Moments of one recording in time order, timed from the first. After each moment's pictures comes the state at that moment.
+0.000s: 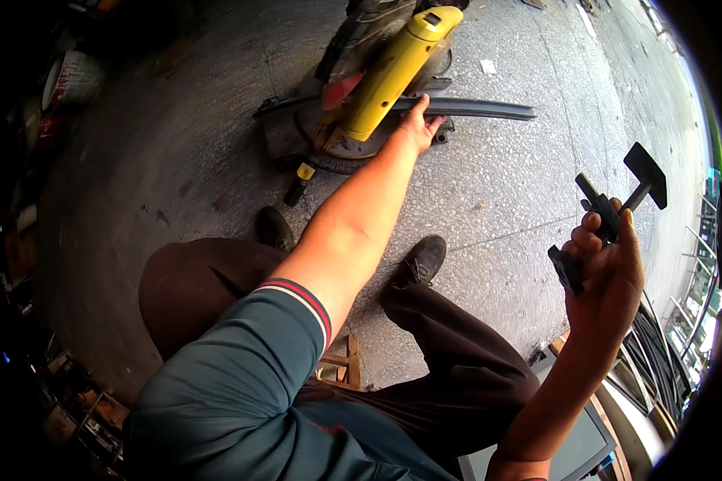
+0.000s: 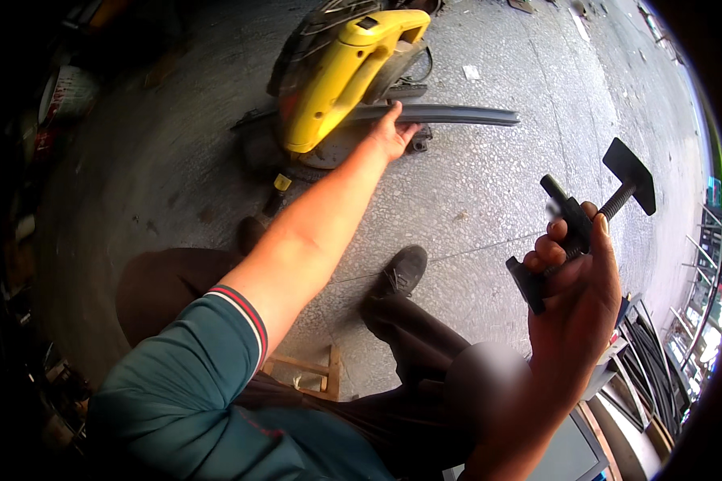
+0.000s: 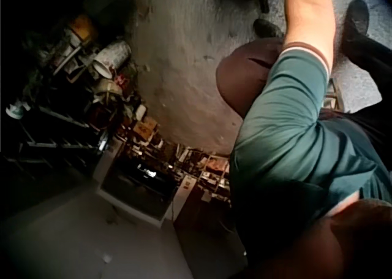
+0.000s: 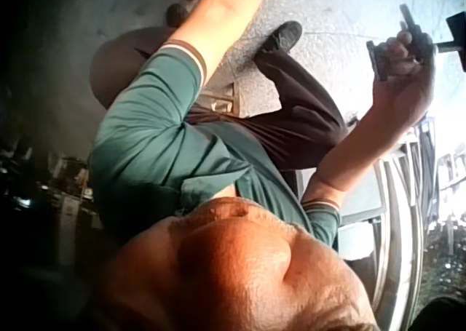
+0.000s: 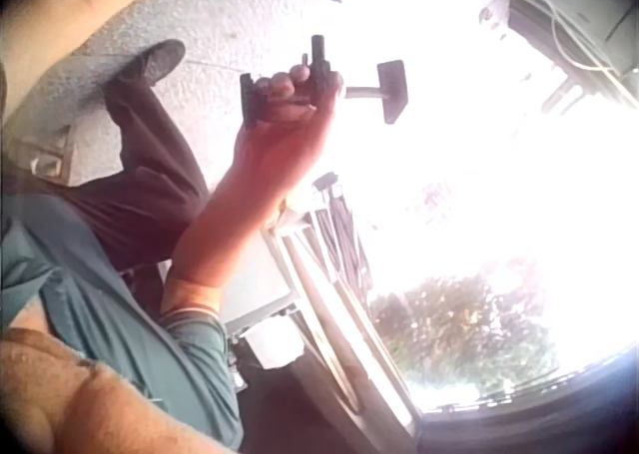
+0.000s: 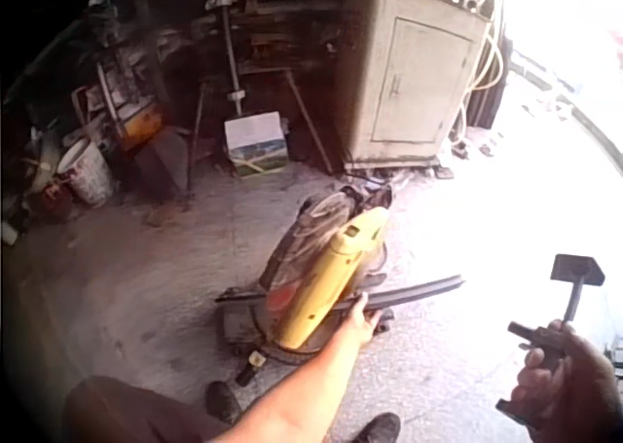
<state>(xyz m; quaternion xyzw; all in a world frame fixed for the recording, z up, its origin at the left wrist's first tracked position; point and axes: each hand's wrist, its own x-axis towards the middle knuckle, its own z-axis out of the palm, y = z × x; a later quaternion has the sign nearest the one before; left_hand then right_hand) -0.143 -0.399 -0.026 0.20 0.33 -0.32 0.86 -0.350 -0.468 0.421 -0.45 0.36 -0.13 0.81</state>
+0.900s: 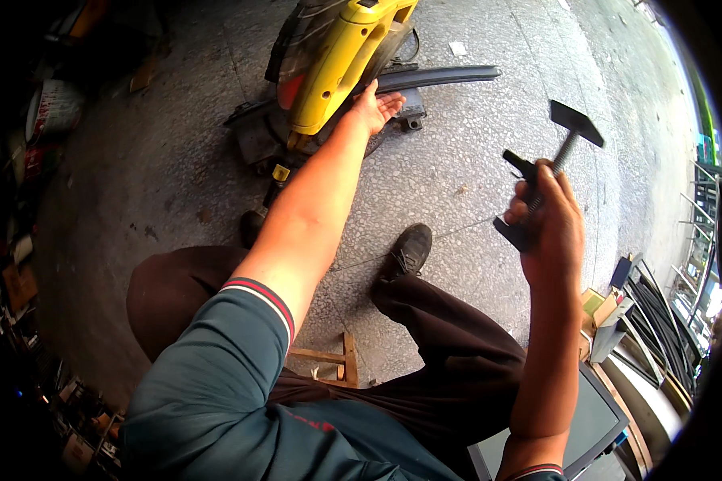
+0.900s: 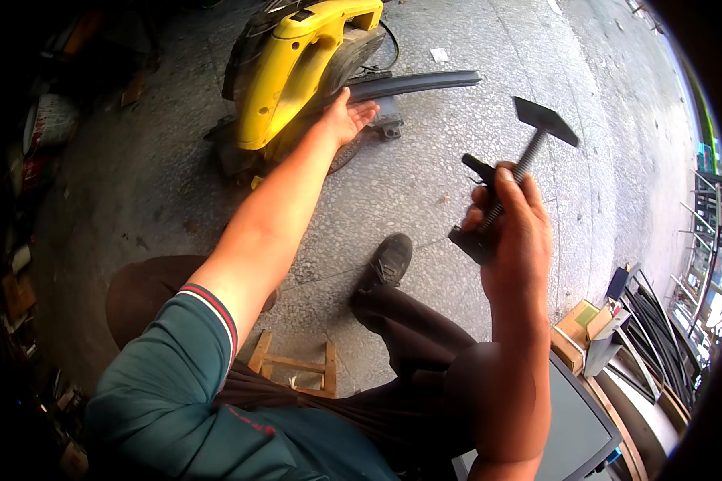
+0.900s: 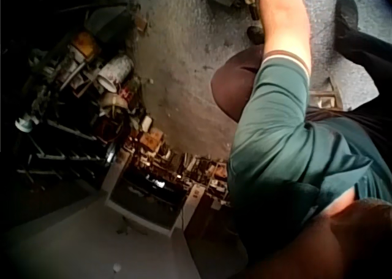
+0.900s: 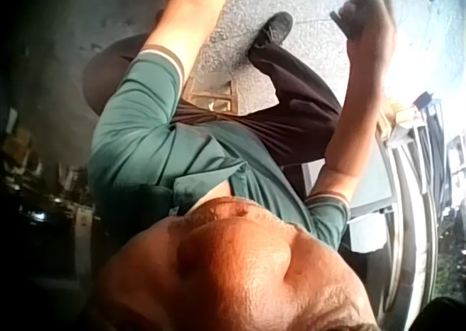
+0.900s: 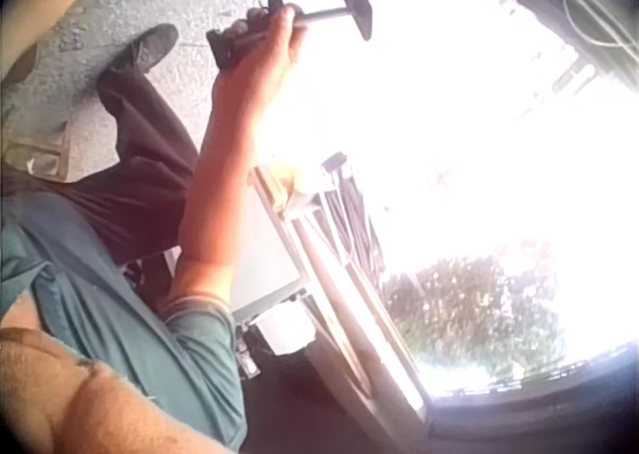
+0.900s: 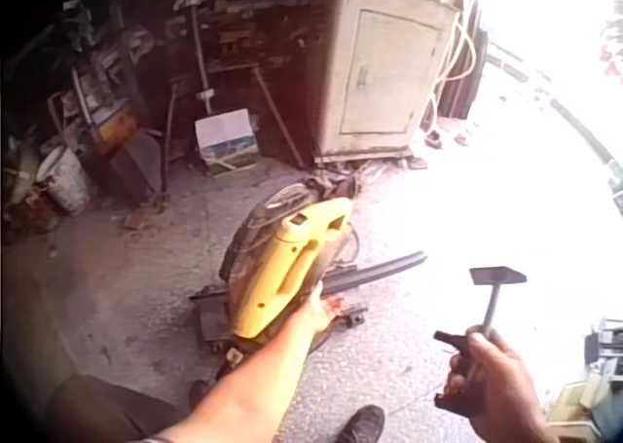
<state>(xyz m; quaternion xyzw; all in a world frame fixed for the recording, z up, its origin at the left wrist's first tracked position) -0.116 -0.359 -0.015 0.30 0.29 -0.40 0.82 -0.346 -0.476 0.358 -0.50 0.43 -0.08 0.75</state>
